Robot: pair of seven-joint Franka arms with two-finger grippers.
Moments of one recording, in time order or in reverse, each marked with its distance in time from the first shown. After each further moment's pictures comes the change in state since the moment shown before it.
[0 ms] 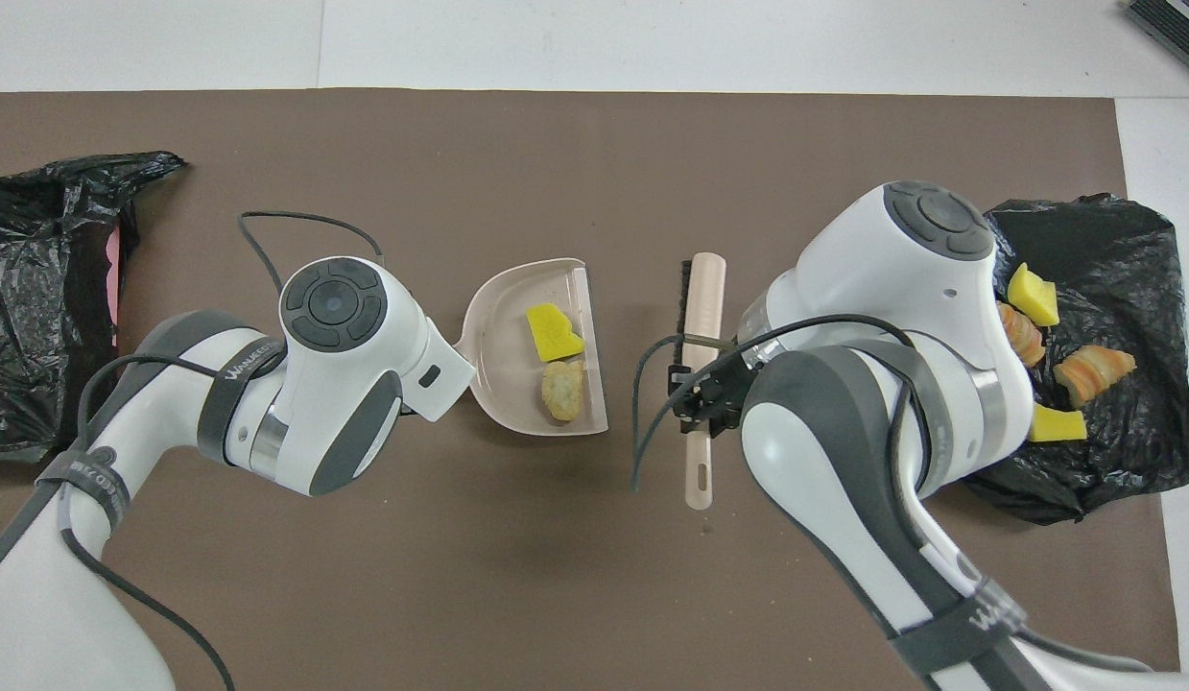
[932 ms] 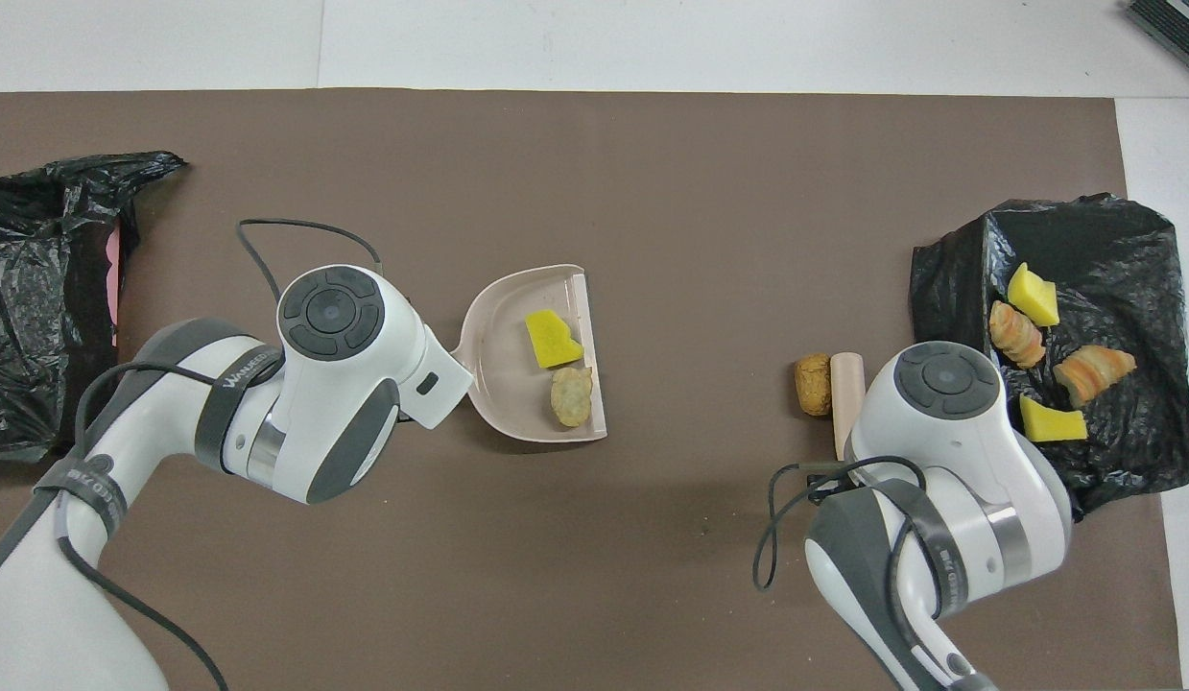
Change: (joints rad) left arm 0.000 -0.016 -0.001 -0.027 0.000 0.004 0.000; right arm -0.112 -0.176 0.004 -0.465 -0.284 0.162 -0.094
